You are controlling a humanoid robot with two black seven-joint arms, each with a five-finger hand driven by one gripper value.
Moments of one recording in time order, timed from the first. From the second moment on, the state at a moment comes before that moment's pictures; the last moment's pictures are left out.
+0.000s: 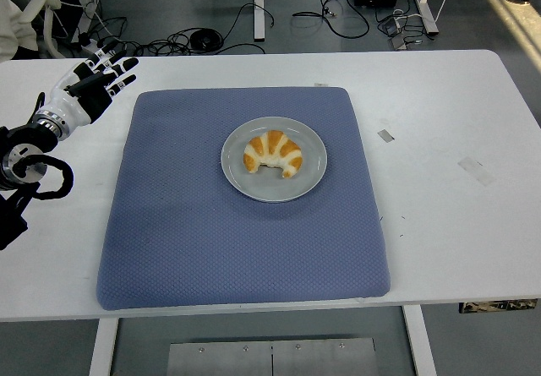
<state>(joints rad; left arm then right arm) -0.87 0.29 -0.69 -0.47 0.05 -0.32 -0.13 -0.10 0.00 0.10 0.12 -0.10 -0.06 0.22</state>
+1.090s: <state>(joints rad) -0.88 0.30 -0.70 -0.47 0.04 -0.33 -0.13 -0.10 0.00 0.10 0.12 -0.10 -0.06 0.22</state>
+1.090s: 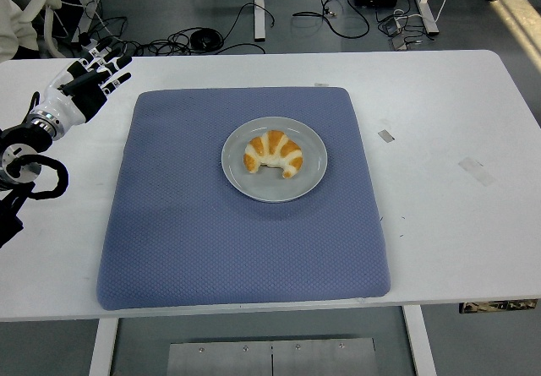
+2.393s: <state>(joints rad) -0.90 0.32 -0.64 -0.46 0.05 -0.32 -0.12 -0.10 0.00 0.10 0.12 -0.10 -0.06 0.22</state>
